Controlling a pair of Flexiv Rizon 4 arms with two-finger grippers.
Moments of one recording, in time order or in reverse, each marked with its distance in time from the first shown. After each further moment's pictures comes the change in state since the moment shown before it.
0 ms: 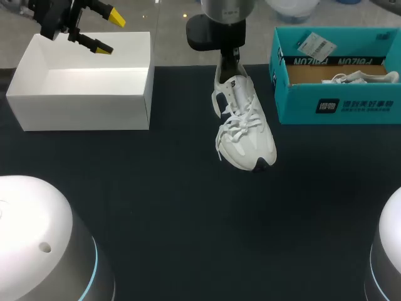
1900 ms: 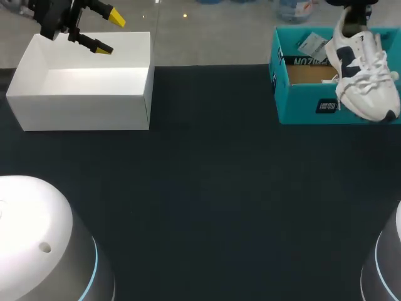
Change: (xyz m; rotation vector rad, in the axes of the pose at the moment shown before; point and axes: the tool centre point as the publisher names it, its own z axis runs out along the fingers) left arm 0.000 0.000 0.000 0.000 0.000 0.000; right arm -0.117 -0.316 0.026 0.024 -0.150 0.085
